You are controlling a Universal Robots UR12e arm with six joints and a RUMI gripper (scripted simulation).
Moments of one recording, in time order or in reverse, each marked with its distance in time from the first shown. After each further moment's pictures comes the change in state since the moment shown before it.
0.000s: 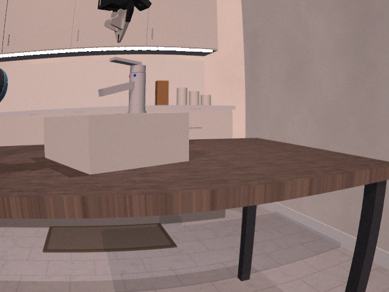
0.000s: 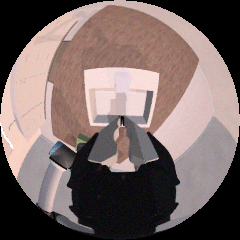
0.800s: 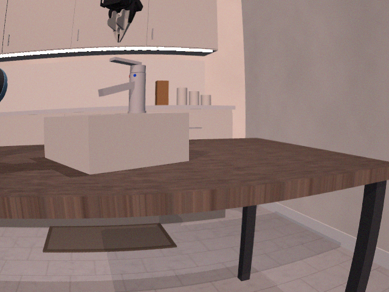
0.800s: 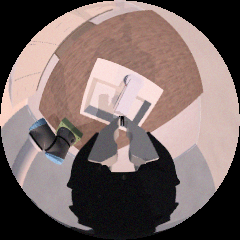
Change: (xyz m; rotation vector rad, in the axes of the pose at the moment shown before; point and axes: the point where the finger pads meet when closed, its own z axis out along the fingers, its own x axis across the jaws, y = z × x) arm -0.006 -0.003 -0.002 -0.004 0.002 -0.400
